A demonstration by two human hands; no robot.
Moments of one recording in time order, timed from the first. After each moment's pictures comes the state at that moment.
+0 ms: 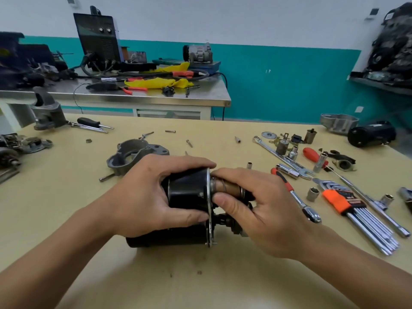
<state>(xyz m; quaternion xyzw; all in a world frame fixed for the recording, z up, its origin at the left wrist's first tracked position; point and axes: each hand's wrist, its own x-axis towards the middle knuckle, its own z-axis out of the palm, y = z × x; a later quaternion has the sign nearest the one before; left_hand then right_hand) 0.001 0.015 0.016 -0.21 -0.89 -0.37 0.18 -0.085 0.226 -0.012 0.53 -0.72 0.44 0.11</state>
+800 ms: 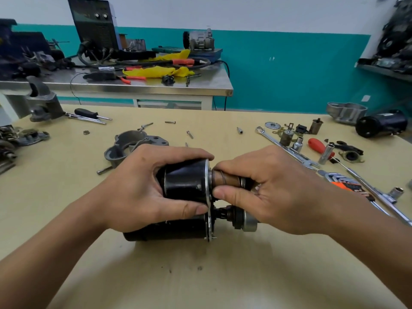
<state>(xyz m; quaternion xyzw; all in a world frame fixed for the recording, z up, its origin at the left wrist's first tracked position) 0.001 0.014 0.018 -0.20 -0.88 -0.39 0.17 -0.100 0.233 0.027 0.59 -0.76 0.27 0.00</state>
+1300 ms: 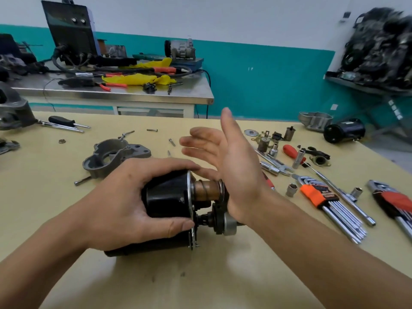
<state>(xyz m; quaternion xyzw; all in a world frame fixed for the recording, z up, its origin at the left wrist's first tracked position) 0.007 0.020 0.020 -0.21 -0.90 -0.36 0.16 -0.082 0.187 0.036 0.20 -0.62 0.73 -0.19</state>
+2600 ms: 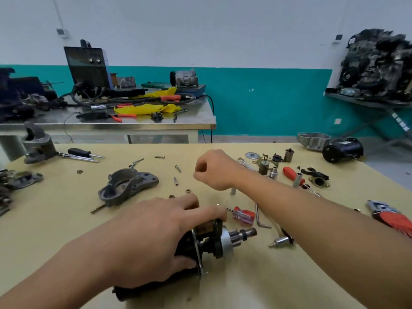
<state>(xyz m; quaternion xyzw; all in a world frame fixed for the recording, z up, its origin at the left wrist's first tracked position) 0.014 0.053 0.058 -0.16 -0.99 -0.03 -0.03 -0.193 0.152 0.029 0.40 -0.89 0.22 0.01</state>
